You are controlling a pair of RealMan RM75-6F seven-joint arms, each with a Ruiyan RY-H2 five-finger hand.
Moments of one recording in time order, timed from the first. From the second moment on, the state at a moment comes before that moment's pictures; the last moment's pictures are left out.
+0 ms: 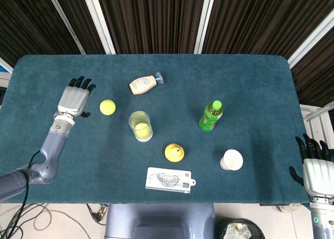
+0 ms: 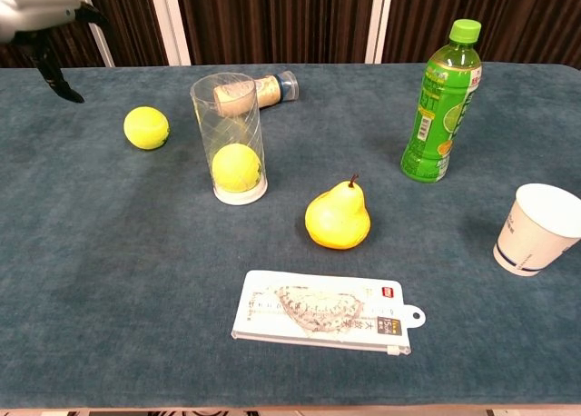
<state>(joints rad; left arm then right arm) -0.88 -1.38 -0.15 -1.27 0.83 0.89 0.50 0.06 -1.23 0.13 -1.52 -1.40 1.52 -0.24</state>
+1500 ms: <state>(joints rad) -0.97 -1.73 -0.18 -0.85 0.95 0.76 0.50 0.08 -1.26 0.14 -1.46 -1.36 1.48 -0.22</state>
